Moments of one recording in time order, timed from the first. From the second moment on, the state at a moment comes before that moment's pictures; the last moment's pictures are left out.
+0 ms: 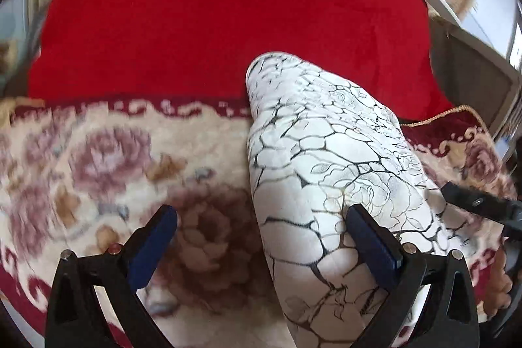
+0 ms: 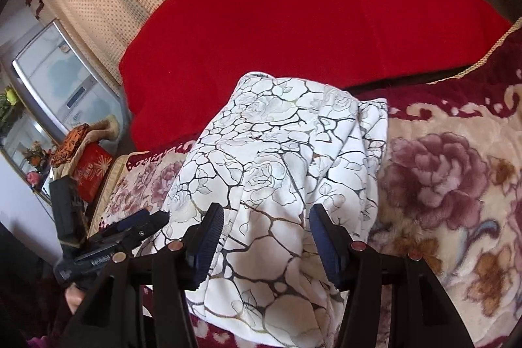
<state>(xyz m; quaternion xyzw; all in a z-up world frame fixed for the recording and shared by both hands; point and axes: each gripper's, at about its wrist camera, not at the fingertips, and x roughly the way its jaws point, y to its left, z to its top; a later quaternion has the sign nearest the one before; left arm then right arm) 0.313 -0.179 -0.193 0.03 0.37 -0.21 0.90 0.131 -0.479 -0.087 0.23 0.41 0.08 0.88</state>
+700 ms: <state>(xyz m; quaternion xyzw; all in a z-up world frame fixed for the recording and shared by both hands) 0.326 -0.185 -0.186 0.06 0.35 -0.23 0.91 0.137 -0.540 -0.119 0.33 0.42 0.05 0.84</state>
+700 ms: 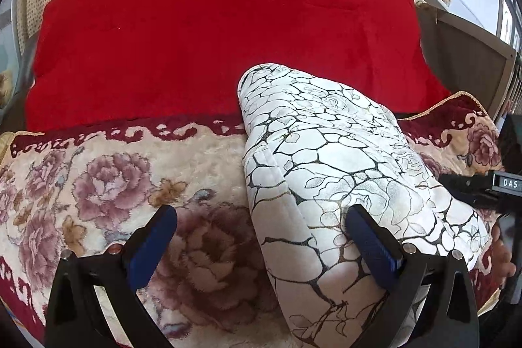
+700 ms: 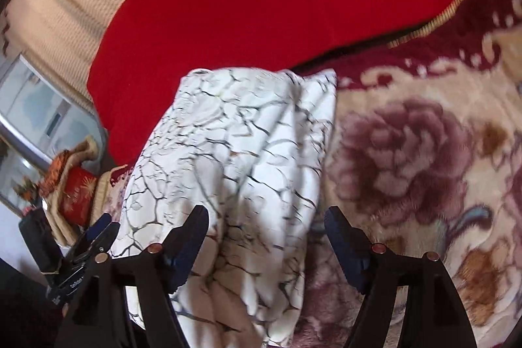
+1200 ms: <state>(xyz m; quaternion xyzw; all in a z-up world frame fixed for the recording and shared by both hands) 0.390 -0.177 -0.215 -0.06 0.50 -0.38 0.77 0.169 -0.550 -0.165 0.42 0.43 0.10 0.79</state>
